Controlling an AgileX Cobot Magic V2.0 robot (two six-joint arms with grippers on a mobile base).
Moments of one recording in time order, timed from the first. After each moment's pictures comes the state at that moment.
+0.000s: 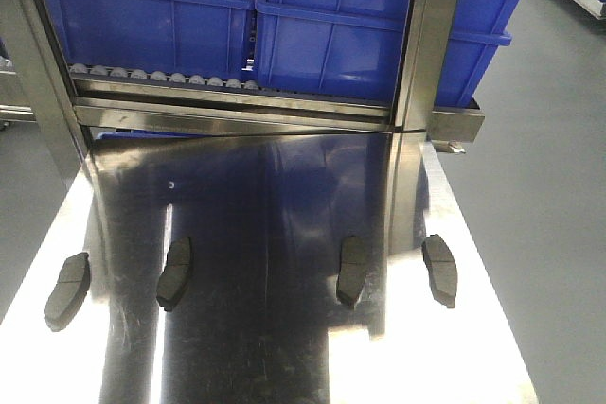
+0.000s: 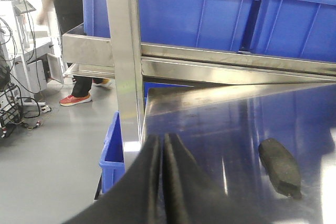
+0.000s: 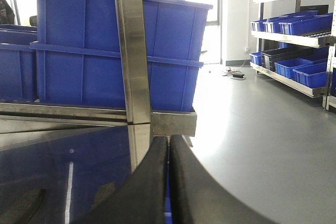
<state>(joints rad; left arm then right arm) 0.04 -0.01 0.03 0.06 0.14 -0.05 -0.04 -0.01 0.03 -0.08 0.00 0.11</state>
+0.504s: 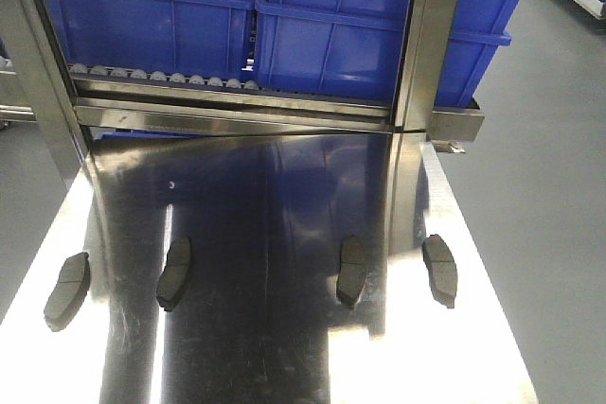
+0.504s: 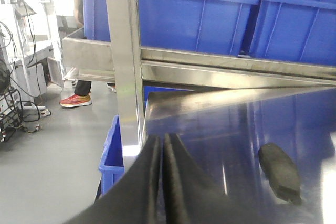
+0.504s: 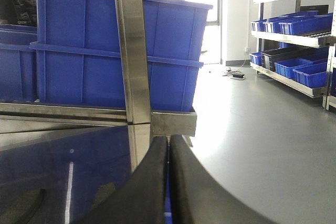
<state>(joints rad) 0.04 -0.01 0.03 0.06 0.12 -0.05 -0.04 -0.01 0.03 -0.08 0.00 0.11</state>
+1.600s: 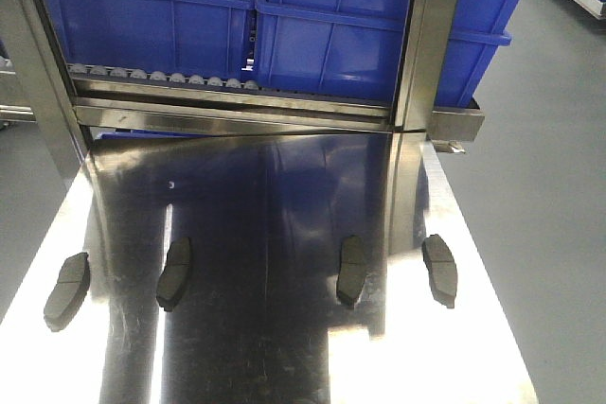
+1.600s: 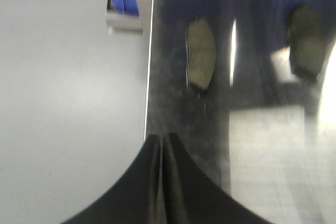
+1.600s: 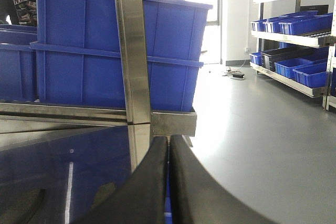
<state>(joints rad) 0.04 0.81 -0.70 0.06 0.90 -0.04 -0.04 -0.01 0.03 -0.08 0.00 0.11</state>
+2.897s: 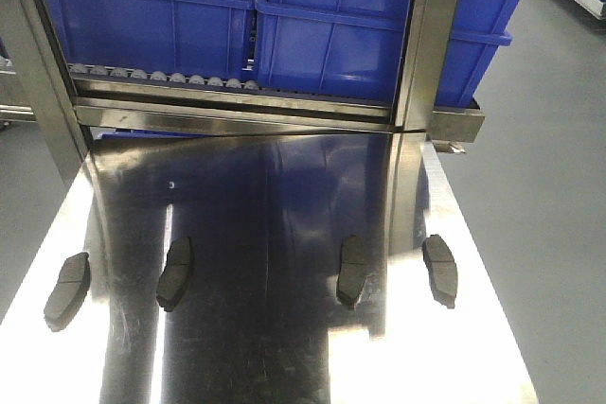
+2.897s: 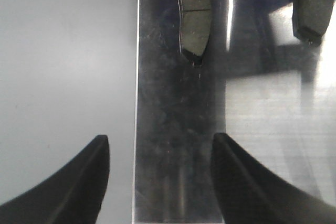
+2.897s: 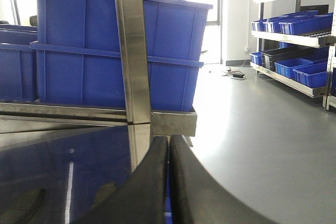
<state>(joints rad) 0.04 0.87 -0.71 0.03 0.94 0.00 -0.04 -0.01 0.03 -0.08 0.00 0.11</state>
